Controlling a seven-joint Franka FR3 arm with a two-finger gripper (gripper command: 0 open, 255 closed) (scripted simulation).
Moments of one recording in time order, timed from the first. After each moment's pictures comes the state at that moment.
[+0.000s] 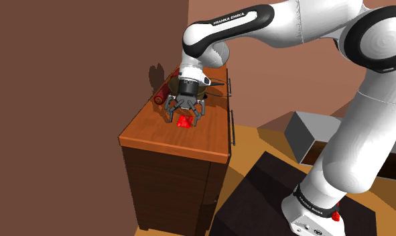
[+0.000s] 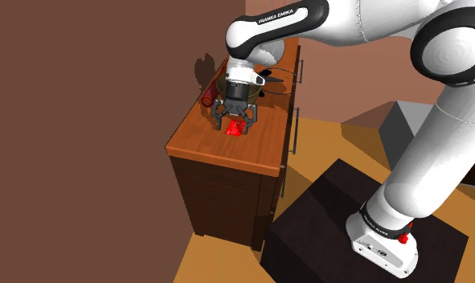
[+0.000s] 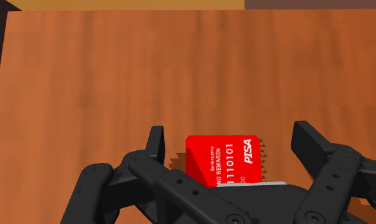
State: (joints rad) arm -0.01 0.10 0.20 -1.96 0.52 1.77 0.96
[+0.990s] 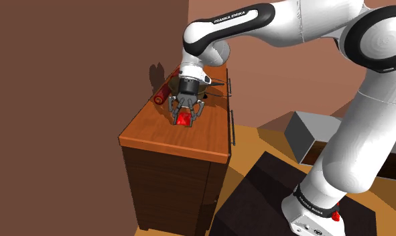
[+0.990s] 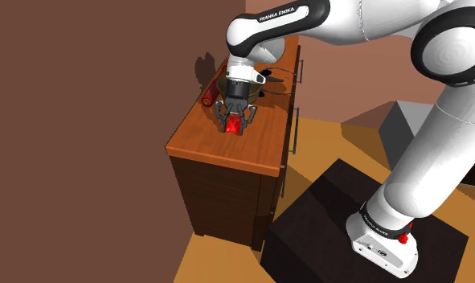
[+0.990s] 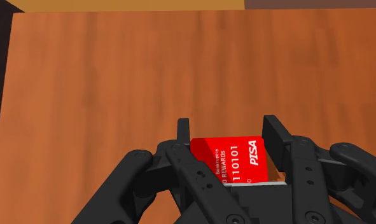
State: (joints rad) arm -0.02 0.09 0.19 -1.95 0.52 1.76 0.97
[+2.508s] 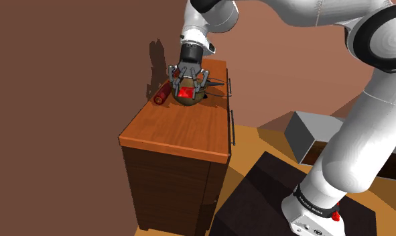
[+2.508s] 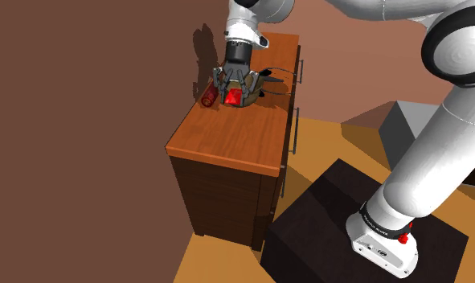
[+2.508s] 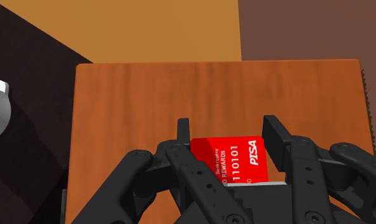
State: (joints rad) arm -0.03 0.05 0.18 -1.72 0.51 1.51 1.09
